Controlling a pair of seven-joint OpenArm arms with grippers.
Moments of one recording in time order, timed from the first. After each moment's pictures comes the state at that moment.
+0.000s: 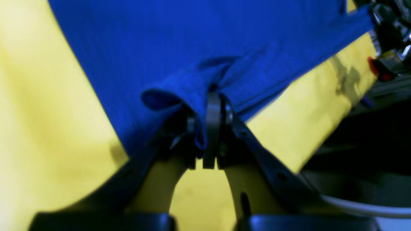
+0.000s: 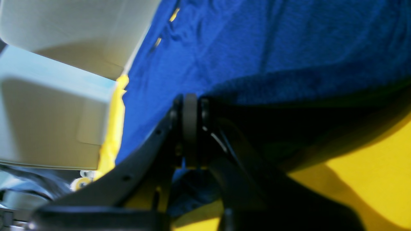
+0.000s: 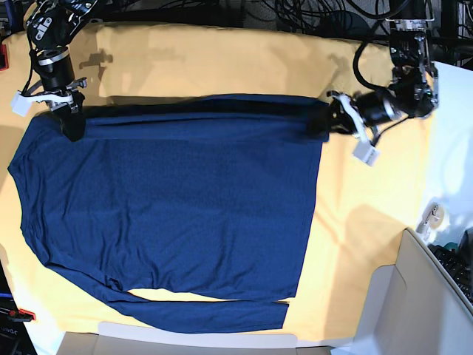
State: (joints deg) left arm 9.8 -20.6 -11.5 91.7 -61.7 -35.0 65.9; right arm -17.3 -3.5 46.4 105.3 63.0 18.9 -48.3
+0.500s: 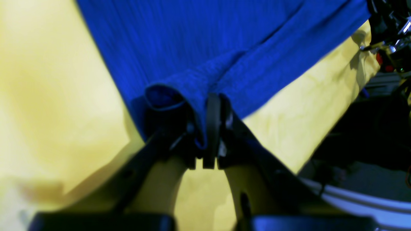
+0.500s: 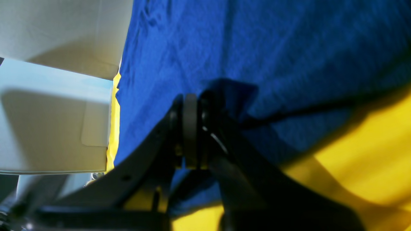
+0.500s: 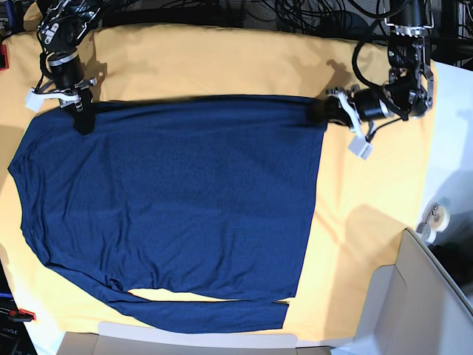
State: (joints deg) left arm 6.5 -23.1 -8.3 84.4 -62.2 -34.9 65.7; right arm -13.6 -2.2 46.2 87.9 63.5 21.4 -46.3
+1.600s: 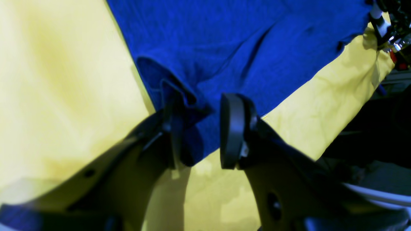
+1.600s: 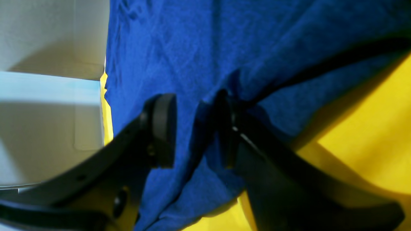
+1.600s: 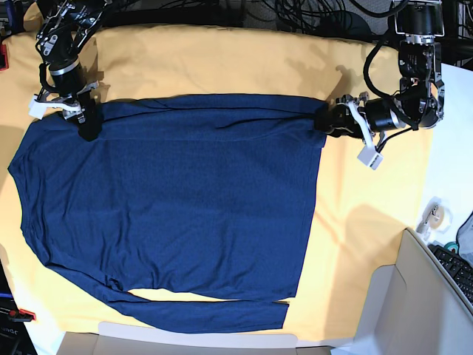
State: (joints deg) left arm 5.2 -25.8 -8.1 85.2 -62.1 -34.9 66.1; right arm -12.7 -2.3 43.4 91.5 61.9 11.7 -48.8
